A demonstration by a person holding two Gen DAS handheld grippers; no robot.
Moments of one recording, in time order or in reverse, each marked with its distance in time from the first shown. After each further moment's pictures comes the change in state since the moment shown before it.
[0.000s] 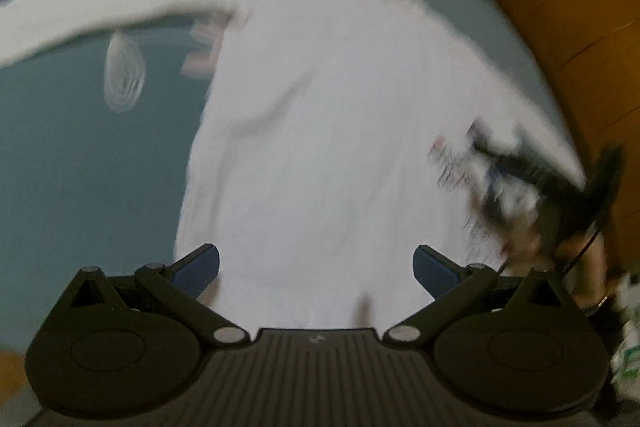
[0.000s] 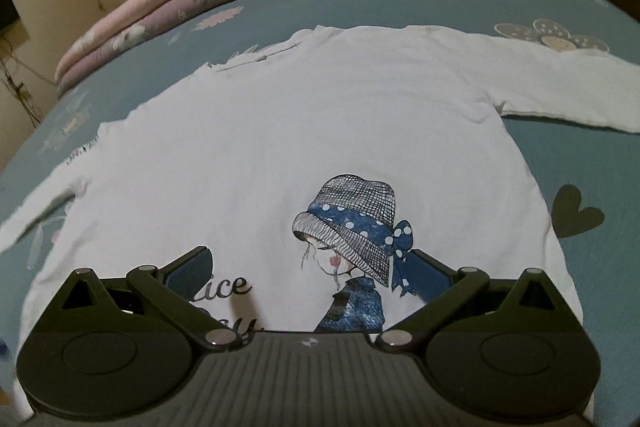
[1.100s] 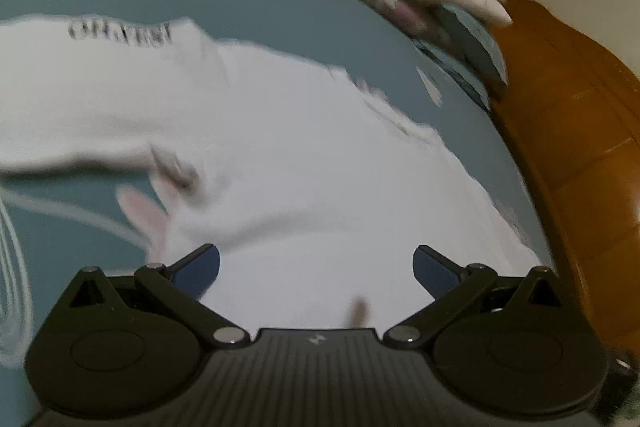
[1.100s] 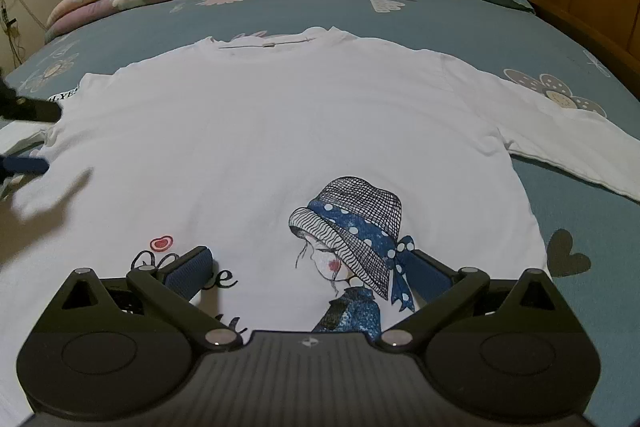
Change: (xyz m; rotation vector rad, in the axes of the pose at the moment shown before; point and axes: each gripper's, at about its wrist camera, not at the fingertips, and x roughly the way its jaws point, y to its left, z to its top) left arm 0.109 0.033 0.114 -0.118 -0.236 -0.050; right arm 0.017 0.024 -0.005 -0.189 -0.019 -0.128
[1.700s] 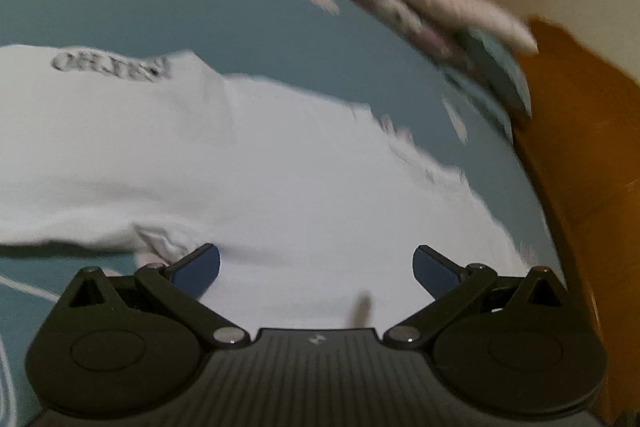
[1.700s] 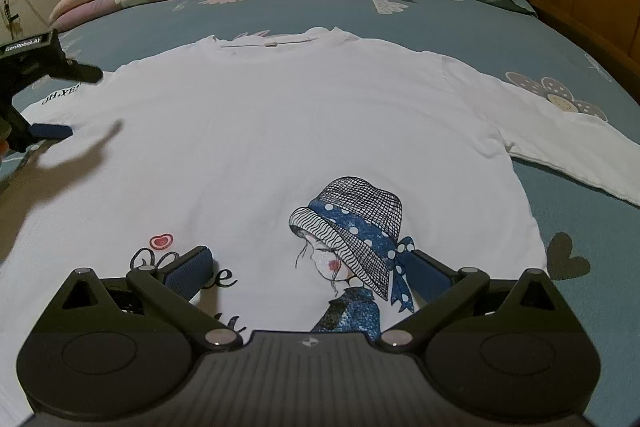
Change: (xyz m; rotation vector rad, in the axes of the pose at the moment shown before) left arm 0.017 0.007 0.024 -0.100 -0.054 0.021; right arm -0.002 0.002 -0.001 -0.015 -0.002 -0.003
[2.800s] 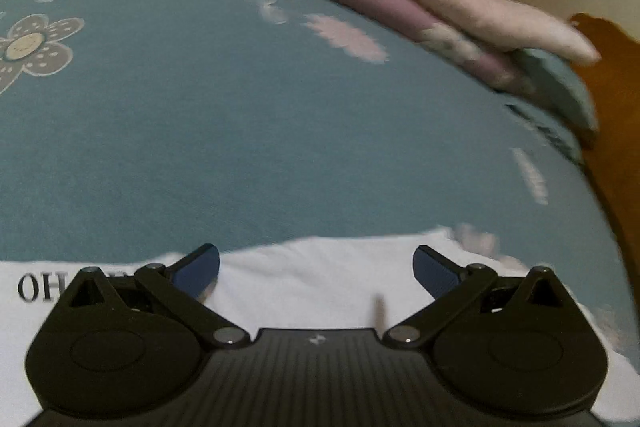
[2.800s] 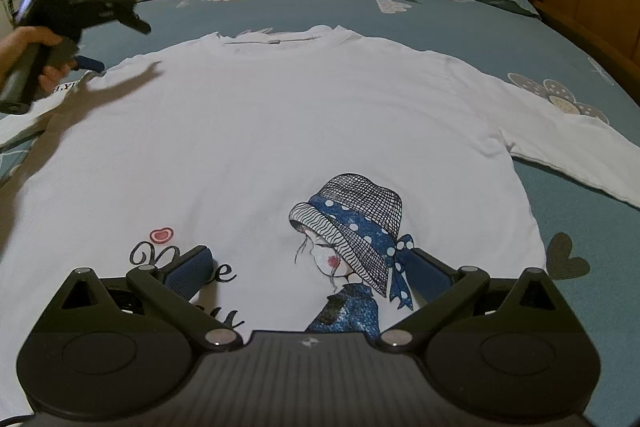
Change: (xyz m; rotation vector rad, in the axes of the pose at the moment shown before) left arm 0.058 -0.022 0.094 0.173 -0.026 0.142; right arm -0.005 -0.002 -0.004 -0.013 0.003 0.001
